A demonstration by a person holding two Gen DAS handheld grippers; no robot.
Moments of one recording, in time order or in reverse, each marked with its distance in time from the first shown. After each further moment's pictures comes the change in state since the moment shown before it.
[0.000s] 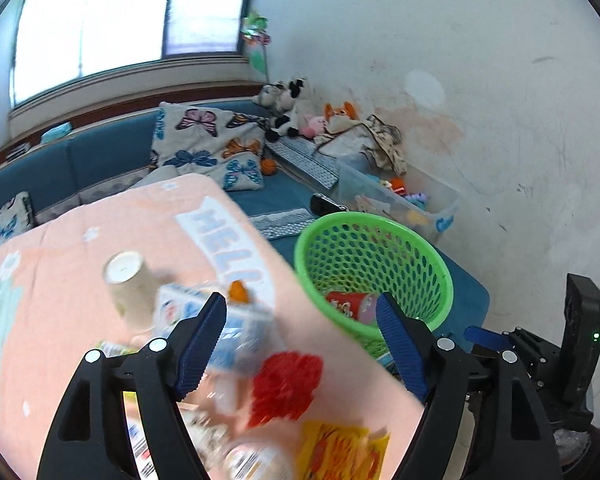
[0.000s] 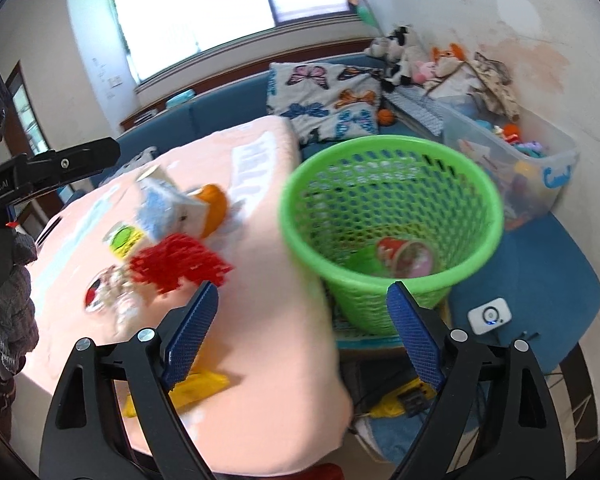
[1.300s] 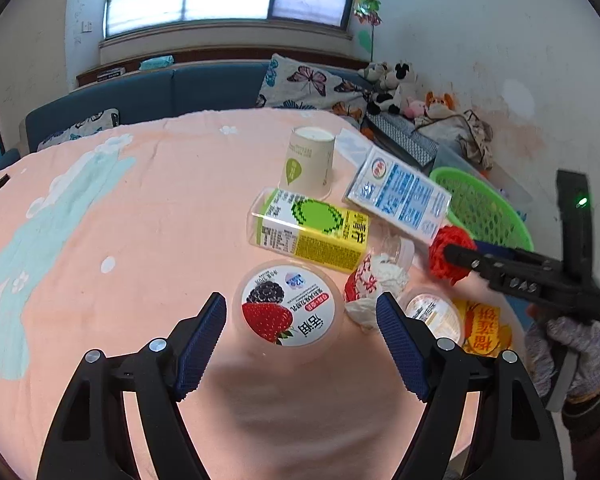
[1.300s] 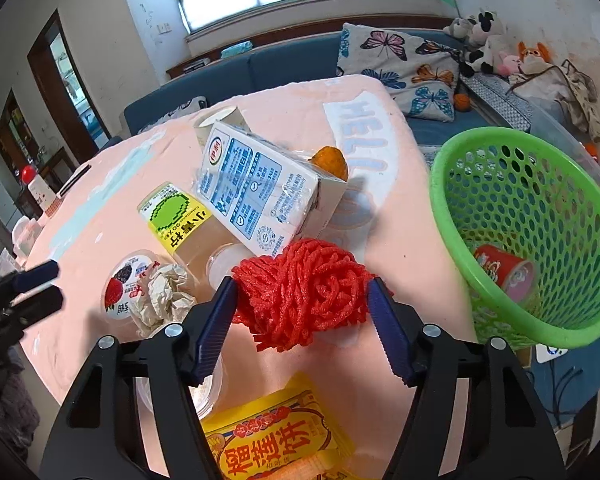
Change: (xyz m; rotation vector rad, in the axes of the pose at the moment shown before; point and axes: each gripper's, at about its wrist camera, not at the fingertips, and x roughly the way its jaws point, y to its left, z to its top) left arm -0.051 0.114 -0.127 -0.212 0.085 0.224; right arm 0.097 0.097 0.015 -0.135 0.125 0.131
